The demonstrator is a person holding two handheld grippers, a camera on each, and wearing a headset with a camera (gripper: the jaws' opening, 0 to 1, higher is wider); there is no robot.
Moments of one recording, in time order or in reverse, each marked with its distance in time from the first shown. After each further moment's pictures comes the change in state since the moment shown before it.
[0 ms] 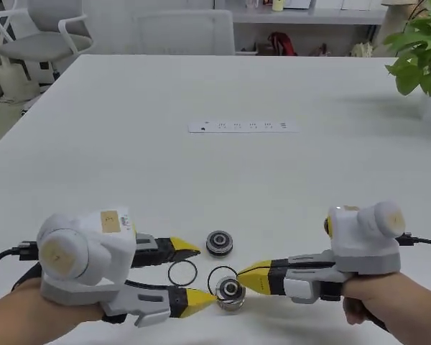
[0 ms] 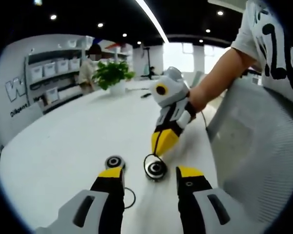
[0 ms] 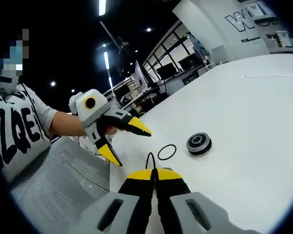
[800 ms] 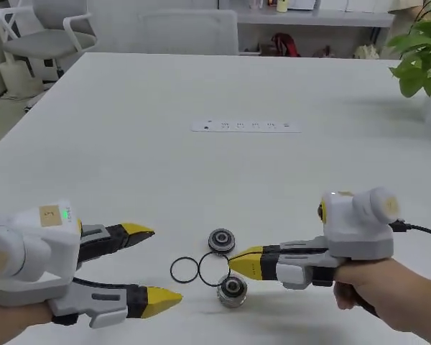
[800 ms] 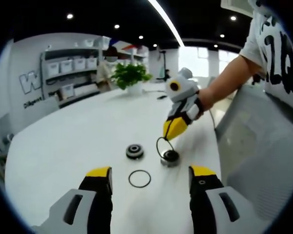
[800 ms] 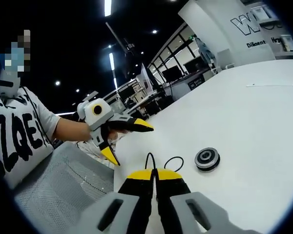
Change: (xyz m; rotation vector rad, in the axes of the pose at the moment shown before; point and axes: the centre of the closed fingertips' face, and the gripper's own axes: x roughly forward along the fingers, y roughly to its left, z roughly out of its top) left arm -0.045 0.020 -0.013 -0.063 -0.022 0.121; right arm 0.012 0.011 0.022 -0.030 -0.017 0.036
